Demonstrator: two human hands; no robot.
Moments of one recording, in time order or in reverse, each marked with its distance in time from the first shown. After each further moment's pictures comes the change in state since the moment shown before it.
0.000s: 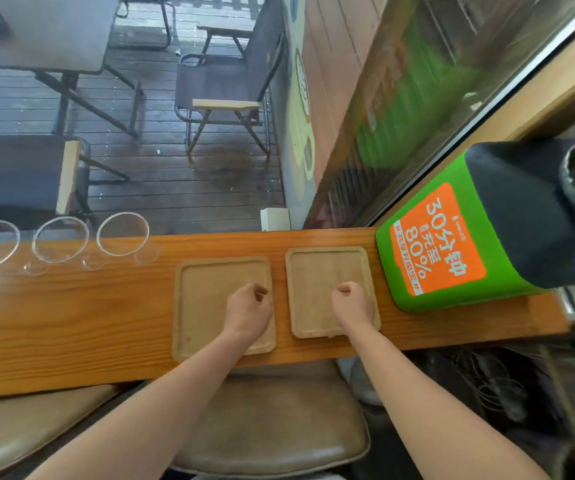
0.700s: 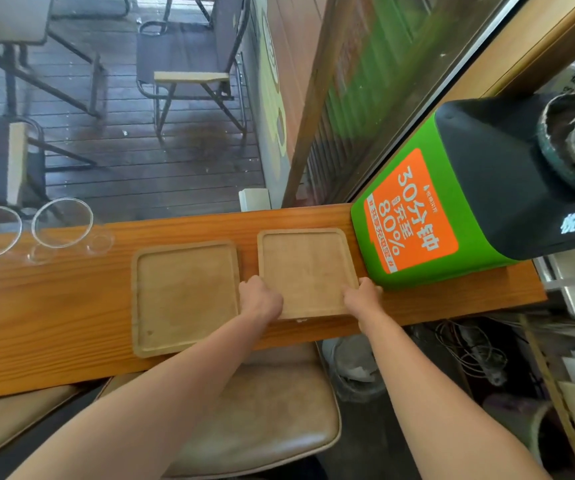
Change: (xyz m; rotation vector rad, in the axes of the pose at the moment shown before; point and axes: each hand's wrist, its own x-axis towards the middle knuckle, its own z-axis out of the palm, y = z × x) left_hand 0.009 0.035 0.083 0.048 -0.118 -0.253; right_hand 0.056 0.072 -0.035 0.045 0.008 0.152
